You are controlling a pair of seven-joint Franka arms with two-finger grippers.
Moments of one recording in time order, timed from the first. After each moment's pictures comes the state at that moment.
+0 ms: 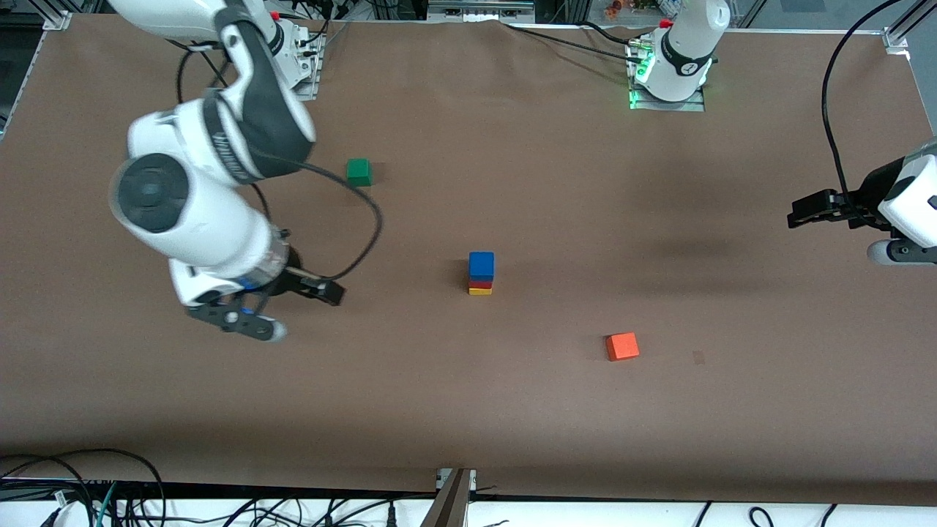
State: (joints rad) left arm 0.08 0.22 -0.06 -1.42 -0.02 1.49 -0.01; right arm 0.41 0.61 -0.13 -1.02 0.13 1.65 0.61
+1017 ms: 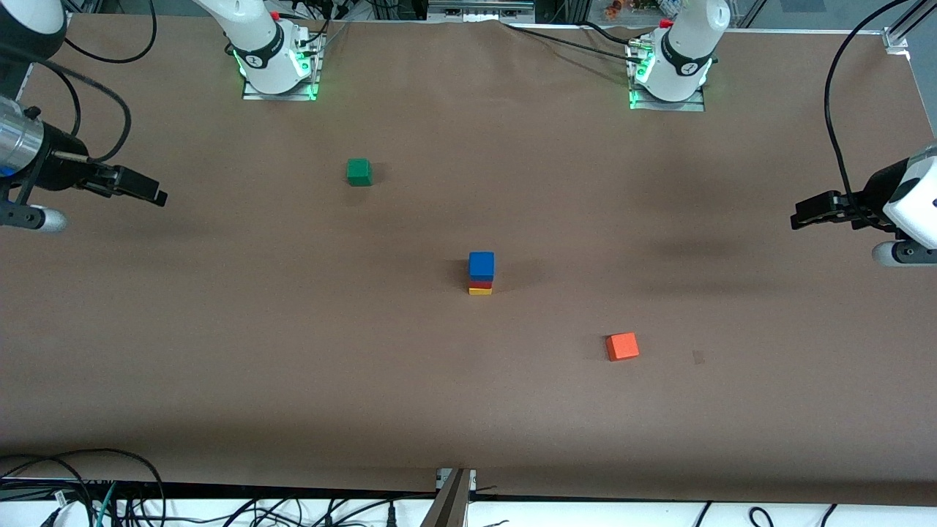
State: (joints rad) left arm 0.09 0.22 -0.06 -1.42 -0.02 1.50 -0.01; right arm 0.11 0.06 -0.09 -1.61 0.08 1.58 0.18
